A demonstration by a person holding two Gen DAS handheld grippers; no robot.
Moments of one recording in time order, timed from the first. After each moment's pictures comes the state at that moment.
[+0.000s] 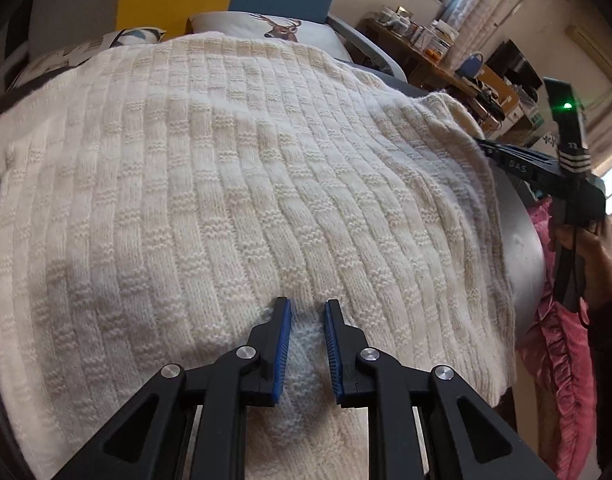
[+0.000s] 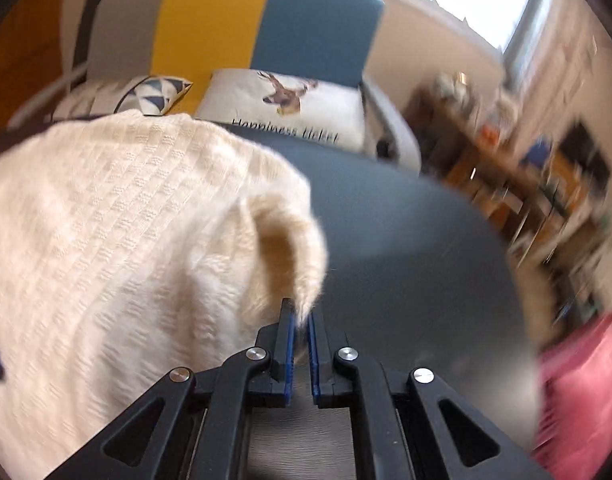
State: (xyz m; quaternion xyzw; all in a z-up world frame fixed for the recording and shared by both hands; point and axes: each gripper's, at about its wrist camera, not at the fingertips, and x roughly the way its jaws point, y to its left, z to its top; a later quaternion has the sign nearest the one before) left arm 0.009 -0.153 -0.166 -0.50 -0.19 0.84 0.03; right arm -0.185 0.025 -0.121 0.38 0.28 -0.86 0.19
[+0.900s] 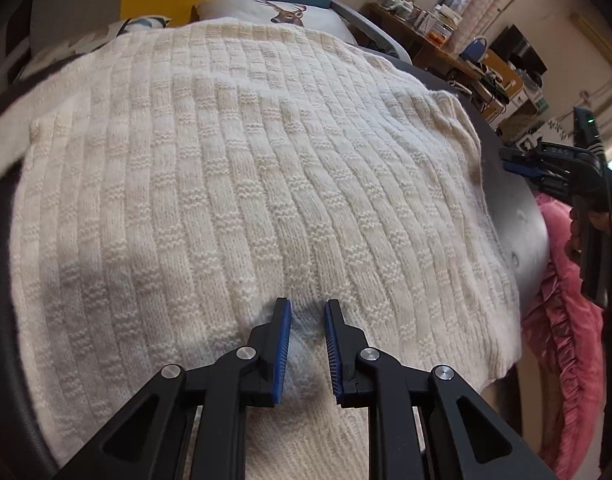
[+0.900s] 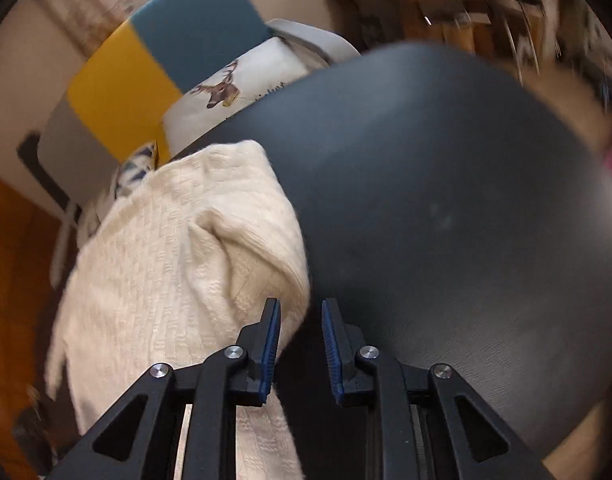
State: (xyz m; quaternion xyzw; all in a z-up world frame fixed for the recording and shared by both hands) left arm 0.031 -0.160 -0.165 -0.53 -0.15 0.83 0.03; right arm -0.215 0.131 -0.163 0.54 -0.14 -0.81 0.19
